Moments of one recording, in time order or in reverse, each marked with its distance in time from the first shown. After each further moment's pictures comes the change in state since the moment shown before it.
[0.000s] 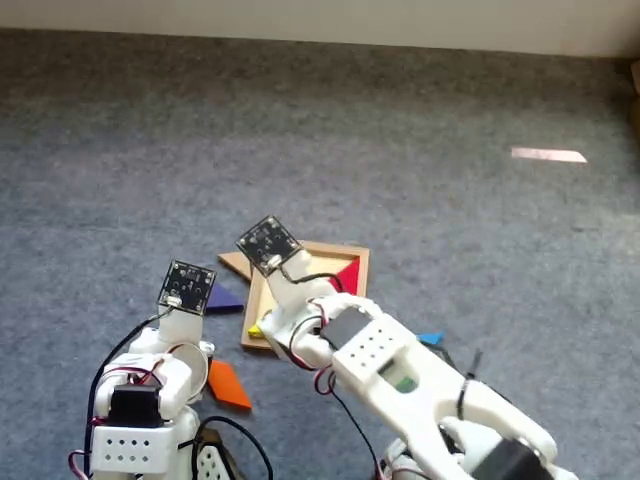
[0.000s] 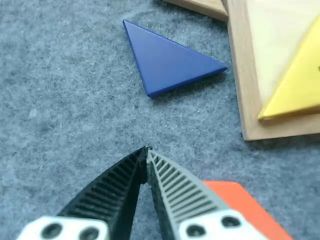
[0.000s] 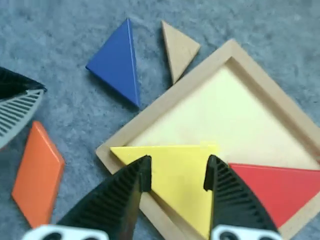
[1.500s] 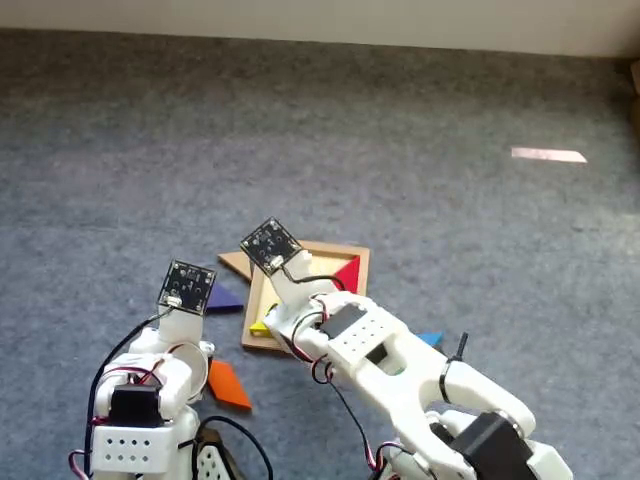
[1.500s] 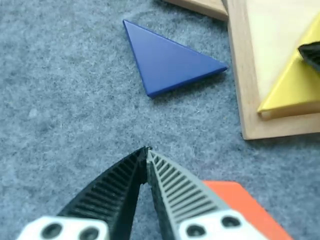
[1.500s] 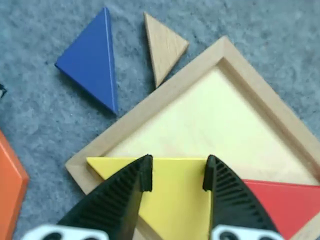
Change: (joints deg) left arm 0.0 0.0 0.0 0.0 0.0; right arm 3.8 8.9 1.9 -10.9 4.1
